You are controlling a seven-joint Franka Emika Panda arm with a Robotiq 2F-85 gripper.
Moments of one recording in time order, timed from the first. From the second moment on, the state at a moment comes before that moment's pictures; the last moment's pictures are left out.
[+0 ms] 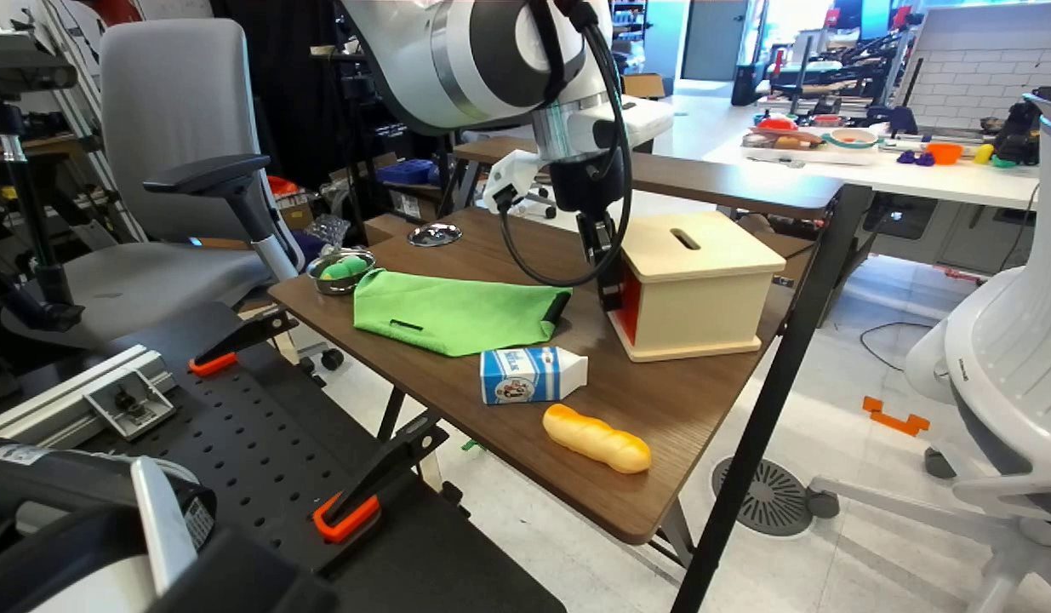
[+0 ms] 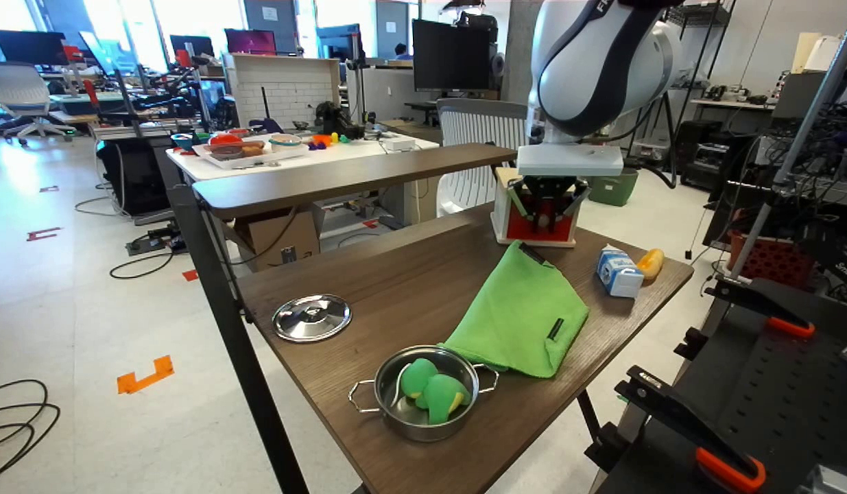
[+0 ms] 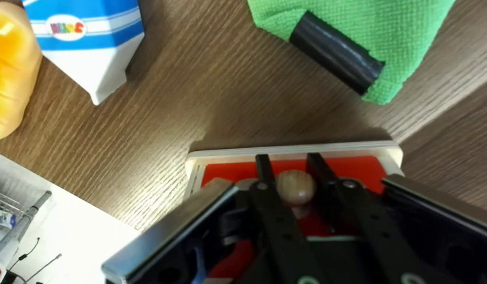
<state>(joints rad) 0.18 0.71 -0.30 -1.94 -0.06 2.74 0.80</state>
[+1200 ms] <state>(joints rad) 0.17 0.61 -0.26 -2.09 -0.05 2.75 0.69</state>
